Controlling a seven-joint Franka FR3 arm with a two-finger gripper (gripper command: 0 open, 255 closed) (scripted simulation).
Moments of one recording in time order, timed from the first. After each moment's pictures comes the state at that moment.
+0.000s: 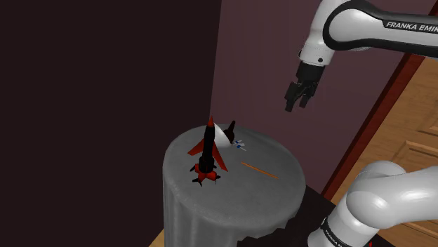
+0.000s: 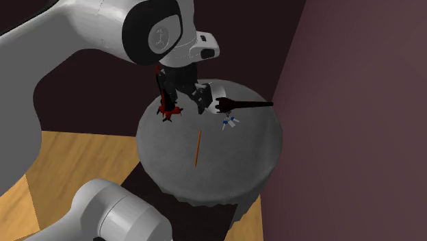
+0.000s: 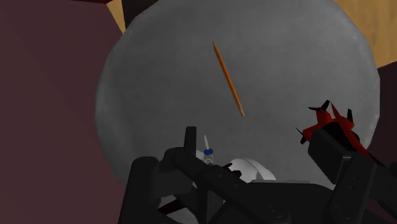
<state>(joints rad) -0.02 -0.80 -0.03 -2.33 -0.03 1.56 0.01</state>
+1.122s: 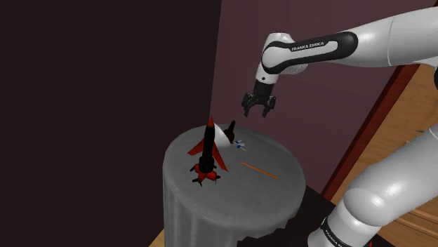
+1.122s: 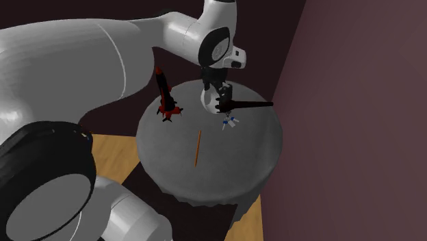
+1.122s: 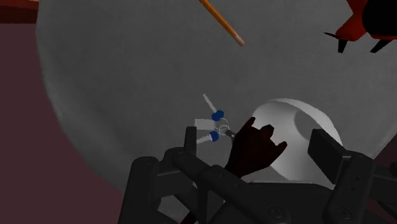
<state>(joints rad) -0.09 -0.28 0.01 -2.21 0.06 1.94 0.32</state>
